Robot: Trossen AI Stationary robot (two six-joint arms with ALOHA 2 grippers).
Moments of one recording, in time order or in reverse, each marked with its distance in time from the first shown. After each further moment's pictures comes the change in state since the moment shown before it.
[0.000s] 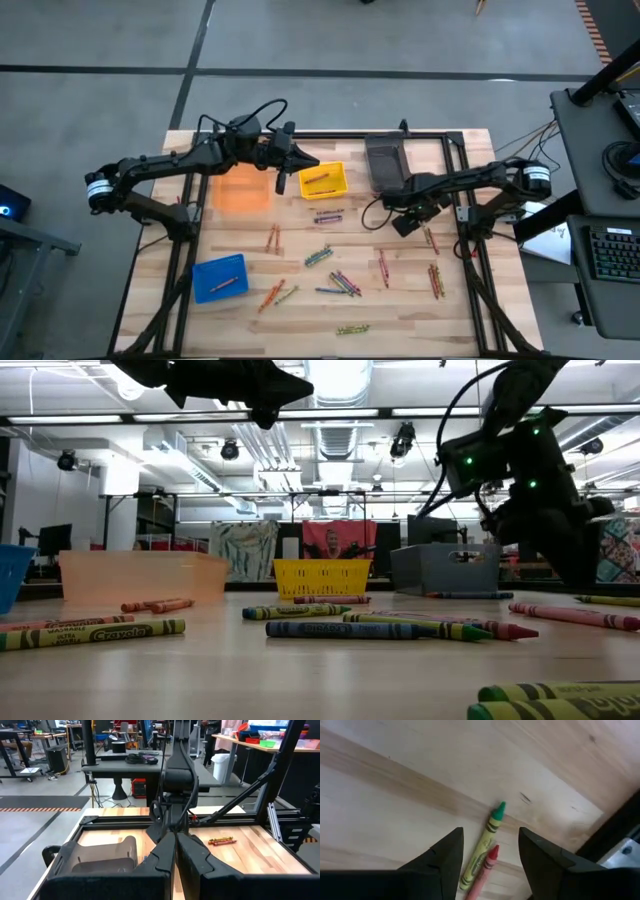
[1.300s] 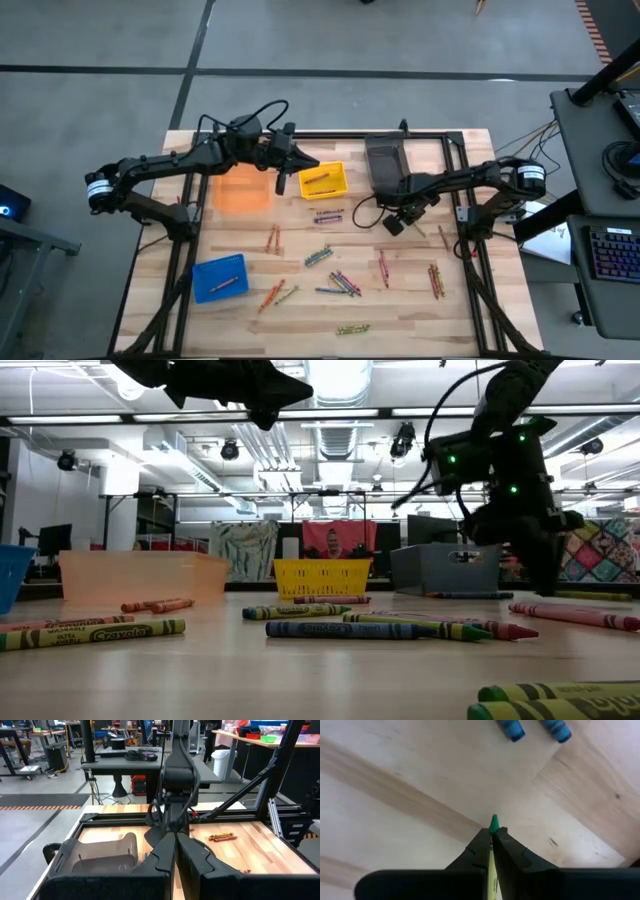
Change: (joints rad) left arm 0.000 0.000 0.000 -0.025 0.000 0.019; right arm 0.000 0.031 0.033 0.133 0.033 -0.073
